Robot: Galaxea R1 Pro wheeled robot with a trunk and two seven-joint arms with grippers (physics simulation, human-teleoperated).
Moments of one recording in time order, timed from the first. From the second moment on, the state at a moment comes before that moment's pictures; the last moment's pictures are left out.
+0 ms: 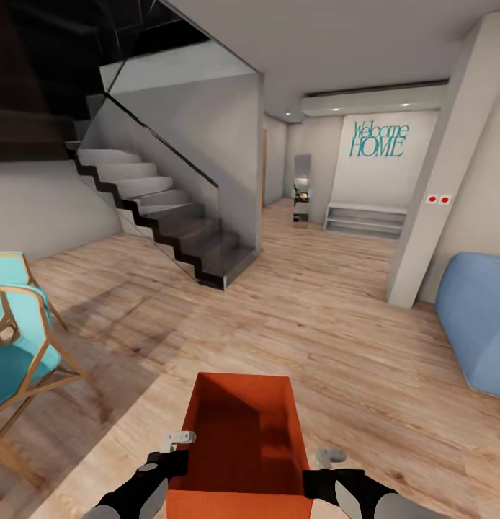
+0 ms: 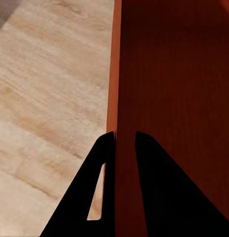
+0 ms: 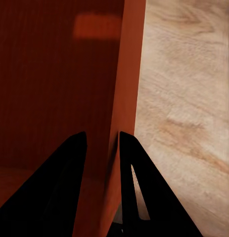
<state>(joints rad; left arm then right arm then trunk) -0.55 -0.04 -0.16 -0.24 0.18 0.01 0.10 -0.63 0.04 -0.04 -0.04 0.02 0.13 0.18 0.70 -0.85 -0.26</state>
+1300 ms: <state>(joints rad) -0.55 -0.04 -0.16 -0.24 0.19 0.01 0.10 -0.63 0.04 -0.04 -0.04 0.02 0.13 0.18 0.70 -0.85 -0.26</state>
